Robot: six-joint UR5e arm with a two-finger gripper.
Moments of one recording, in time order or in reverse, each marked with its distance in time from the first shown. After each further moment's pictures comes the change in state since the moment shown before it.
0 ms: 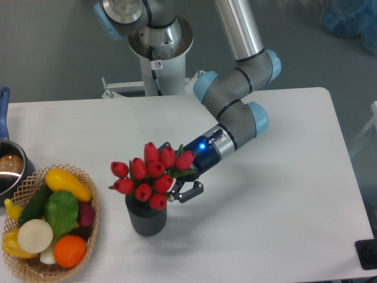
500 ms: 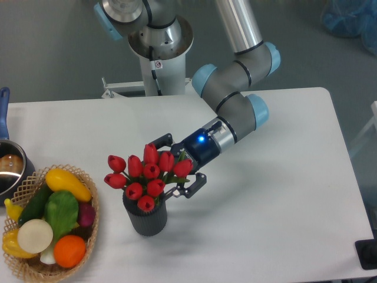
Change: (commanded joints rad) arm 0.050 0.078 -0.031 -0.006 0.079 -0.021
